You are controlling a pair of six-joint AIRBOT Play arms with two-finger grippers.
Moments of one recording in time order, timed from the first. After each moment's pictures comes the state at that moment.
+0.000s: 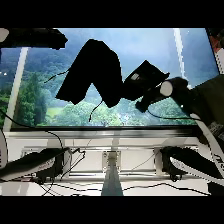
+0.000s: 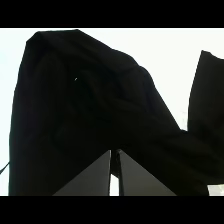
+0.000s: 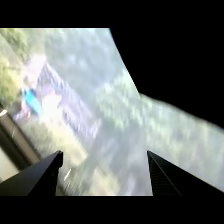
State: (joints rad) left arm -0.13 -1.28 1.60 1.14 -1.09 -1.25; right arm 0.43 -1.16 0.89 -1.35 1.03 0.94
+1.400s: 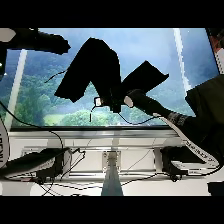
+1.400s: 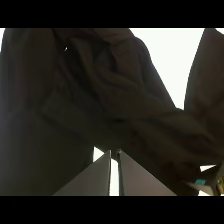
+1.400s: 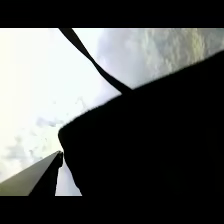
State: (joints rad) left arm -0.12 -1.32 1.60 1.14 -1.16 -1.25; right arm 0.75 -1.49 1.00 -1.33 0.52 0.35
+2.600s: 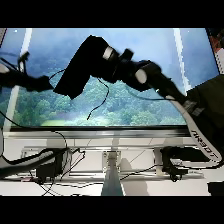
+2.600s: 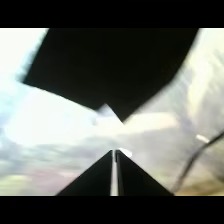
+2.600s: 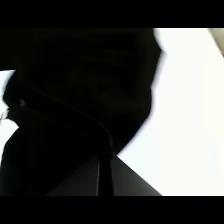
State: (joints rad) left arm 0.31 -1.34 1.03 1.00 -1.25 -1.17; right arm 0.49 -1.46 1.29 -1.44 0.41 0.85
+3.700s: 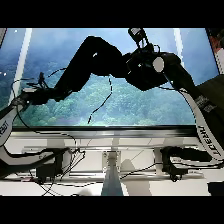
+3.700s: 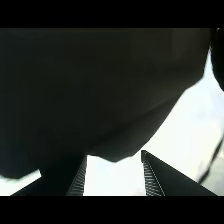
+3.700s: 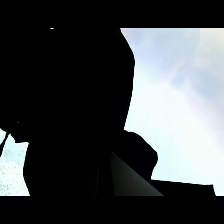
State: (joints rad) left arm 0.23 -1.47 0.71 0.48 -0.74 -1.04; right arm 0.36 -1.44 1.31 -1.41 0.53 1.06
